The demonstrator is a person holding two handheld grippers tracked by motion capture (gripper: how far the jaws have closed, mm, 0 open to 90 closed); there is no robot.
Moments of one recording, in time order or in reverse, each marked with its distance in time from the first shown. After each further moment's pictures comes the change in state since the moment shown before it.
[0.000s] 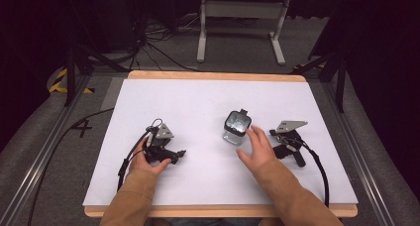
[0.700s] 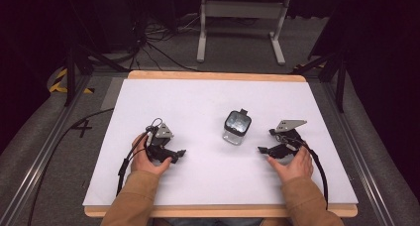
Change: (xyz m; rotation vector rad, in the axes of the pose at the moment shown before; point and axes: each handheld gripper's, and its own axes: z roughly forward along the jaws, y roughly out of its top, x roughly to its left) left arm 0.002 0.000 -0.001 0.002 -0.007 -0.007; right arm -0.002 0.001 0.002 0.006 0.010 -0.006
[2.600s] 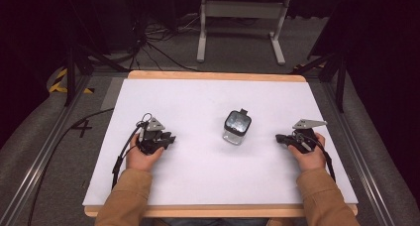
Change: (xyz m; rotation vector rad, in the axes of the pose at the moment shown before) left arm 0.022 -0.004 -0.009 -0.057 0.073 -0.128; right arm -0.020 -0.024 -0.032 -0.046 -0.106 0.204
